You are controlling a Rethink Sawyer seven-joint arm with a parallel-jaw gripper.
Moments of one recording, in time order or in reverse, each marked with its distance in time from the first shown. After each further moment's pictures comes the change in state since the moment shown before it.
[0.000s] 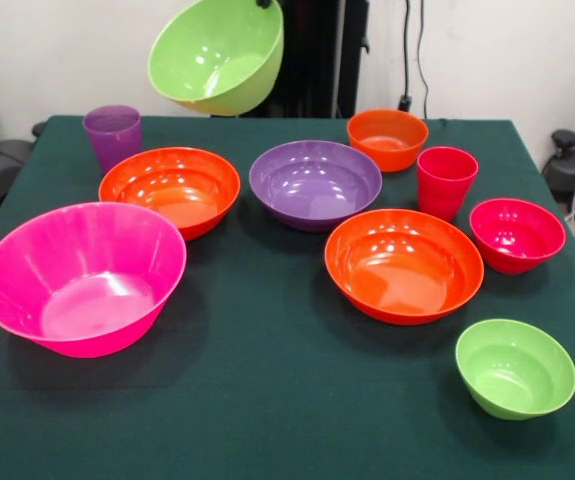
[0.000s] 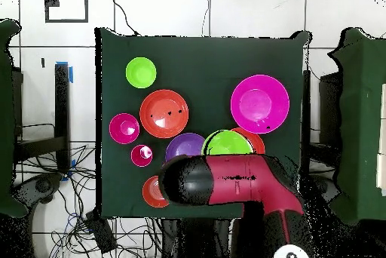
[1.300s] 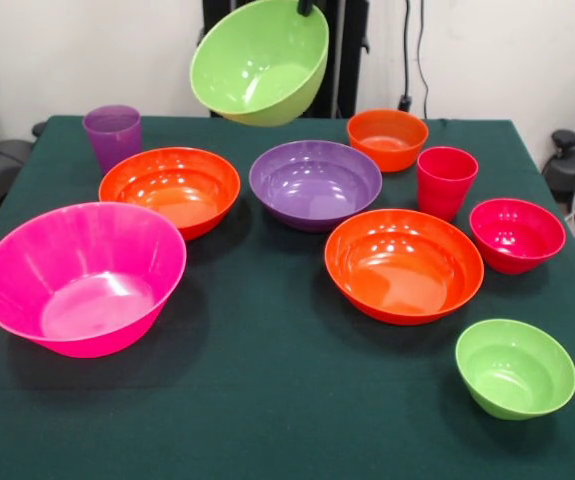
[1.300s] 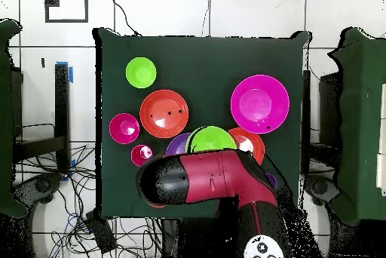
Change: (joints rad) arm 0.077 0.018 0.000 -0.002 0.006 -0.036 0.000
